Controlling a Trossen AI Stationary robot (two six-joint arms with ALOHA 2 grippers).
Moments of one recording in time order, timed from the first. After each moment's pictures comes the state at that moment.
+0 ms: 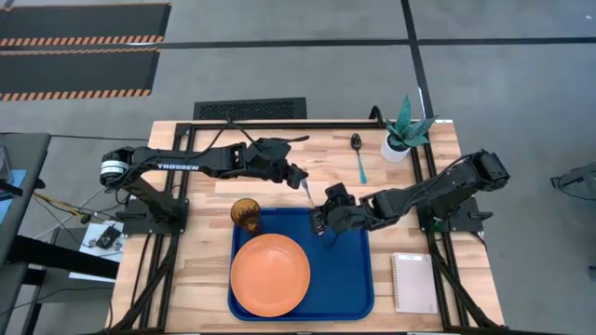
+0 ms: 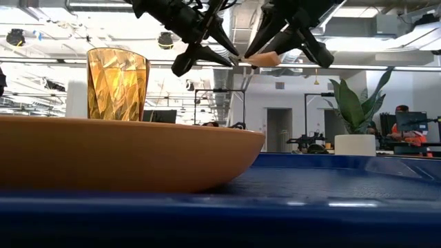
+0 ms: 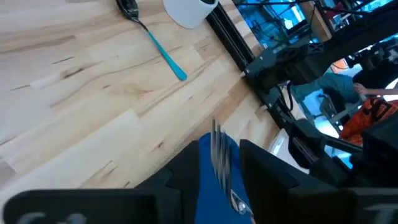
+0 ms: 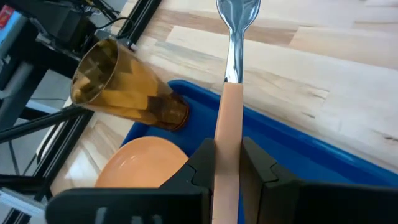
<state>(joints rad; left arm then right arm) 0.16 1.53 1.15 -0.16 0.00 -0.86 0.28 1.56 1.12 -0.31 0.52 1.23</state>
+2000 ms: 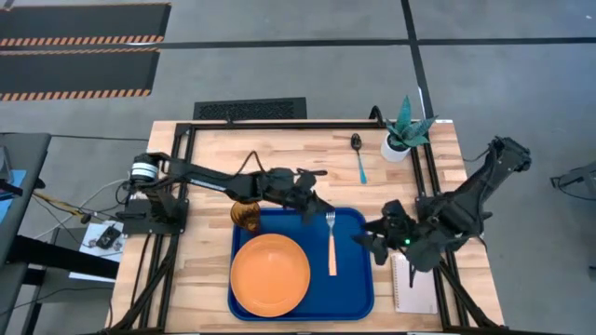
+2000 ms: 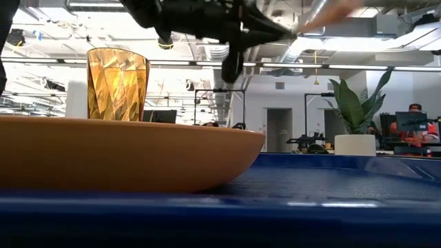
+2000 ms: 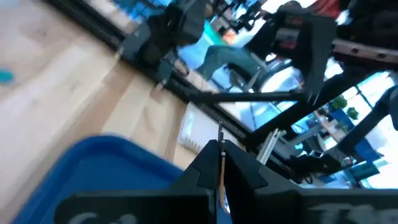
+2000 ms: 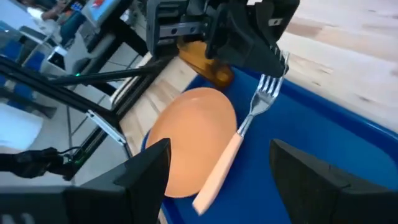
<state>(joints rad) 0.01 1.78 1.12 0.44 0.20 -0.72 0.74 1.20 1.12 -0.65 0.78 1.35</state>
